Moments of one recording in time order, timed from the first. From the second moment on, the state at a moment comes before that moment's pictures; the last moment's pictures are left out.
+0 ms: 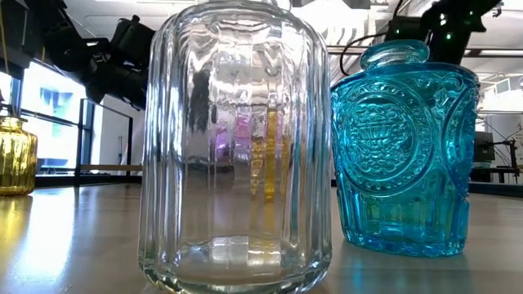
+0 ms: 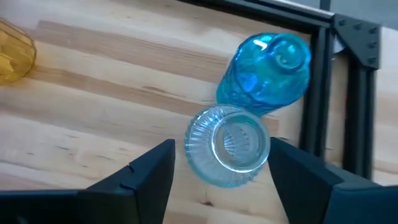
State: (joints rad) left arm 0.34 1.36 0.37 0.63 0.32 -0.11; right arm -0.57 1.04 0.74 -0.87 0.42 0.67
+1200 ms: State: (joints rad) left arm 0.34 1.36 0.35 0.64 0.41 -0.16; right arm -0.31 1.04 0.65 -0.62 0.39 0.52
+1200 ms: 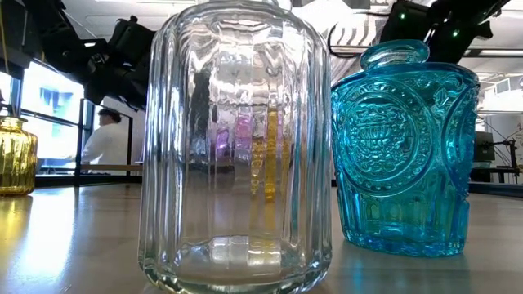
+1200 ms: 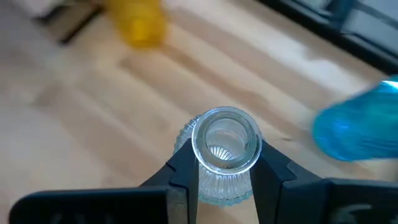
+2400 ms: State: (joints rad) left arm 0.30 1.01 0.11 0.70 0.18 -0.14; right arm 0.14 1.79 1.53 -0.39 0.14 0.20
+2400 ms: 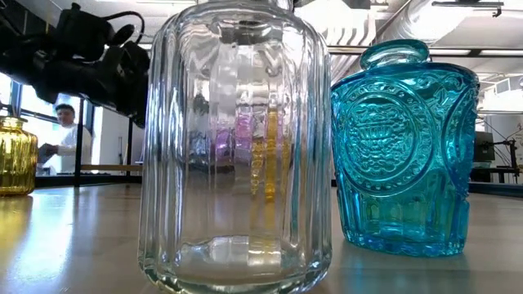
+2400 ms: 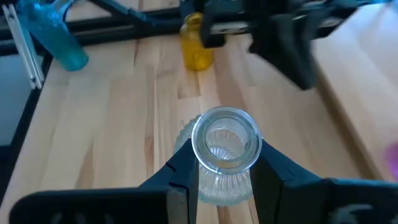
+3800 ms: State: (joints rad) left arm 0.33 1.00 0.09 0.64 0.21 -0.14; right arm 0.10 2.09 1.71 -0.45 0.05 0.07
